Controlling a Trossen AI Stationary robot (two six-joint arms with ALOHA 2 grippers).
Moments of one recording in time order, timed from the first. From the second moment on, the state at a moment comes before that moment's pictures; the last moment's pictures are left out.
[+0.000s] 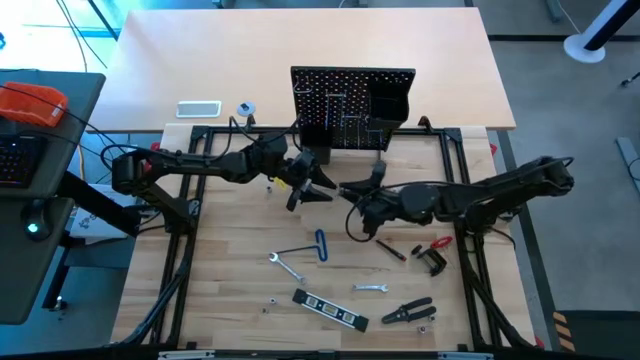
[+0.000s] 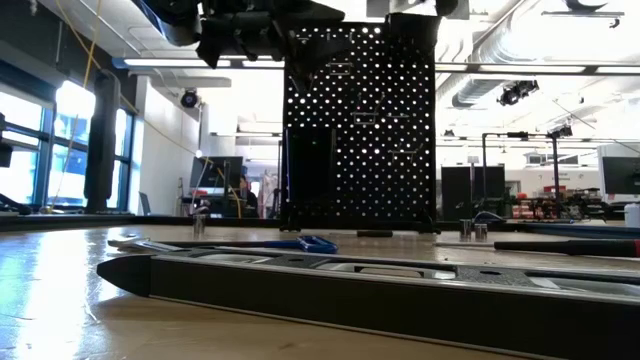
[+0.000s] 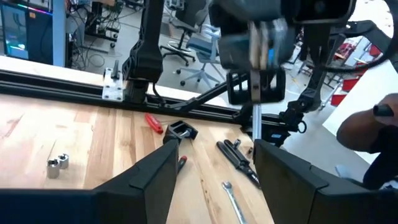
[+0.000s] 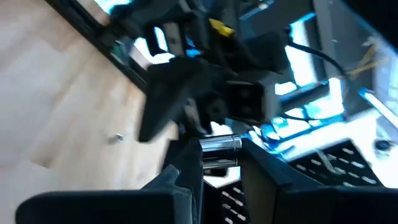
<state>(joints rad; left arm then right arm) 0.27 1.54 0.97 0.39 0.61 -0.21 0.23 1.28 0.97 0.16 0.61 -0.94</state>
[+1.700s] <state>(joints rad) 0.09 1.54 0.97 -0.22 0.37 0.08 -0.40 1.41 1.90 -1.05 0.34 -0.28</state>
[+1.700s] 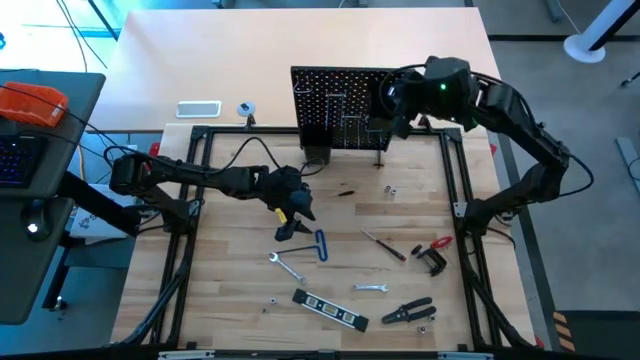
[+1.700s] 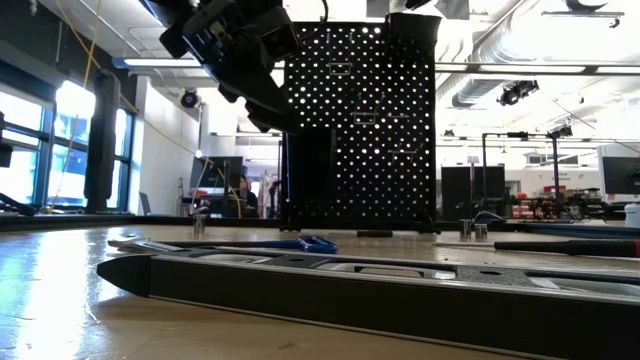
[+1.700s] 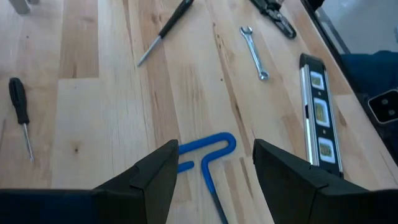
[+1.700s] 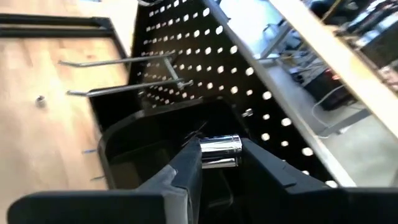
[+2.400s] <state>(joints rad) 0.09 1.54 0.97 -0.23 0.37 0.08 -0.40 1.40 1.90 -1.04 0.33 -0.30</state>
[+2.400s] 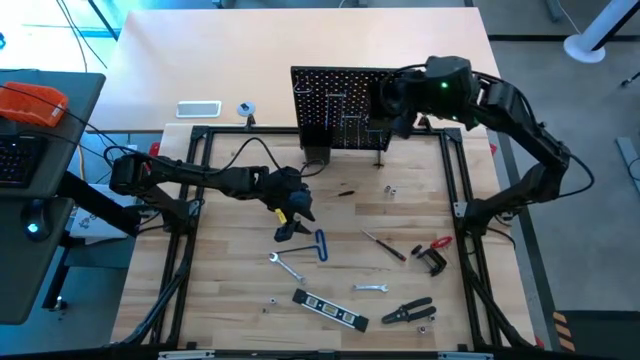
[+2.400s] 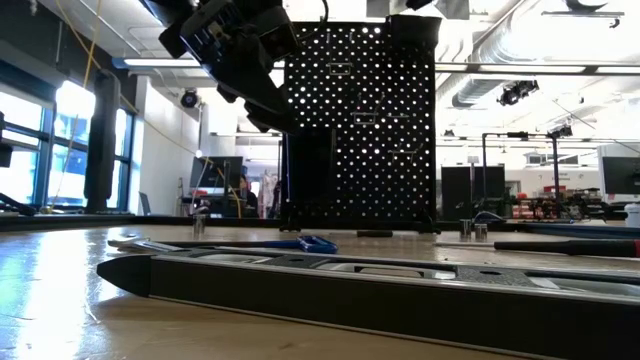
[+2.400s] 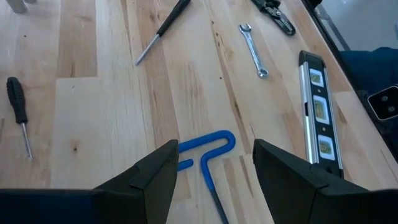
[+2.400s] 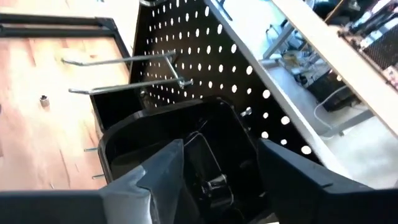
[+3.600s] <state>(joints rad) 0.18 1.14 0.42 -0.10 -0.33 -0.22 0.05 1.30 1.59 -1.30 0.32 0.03</state>
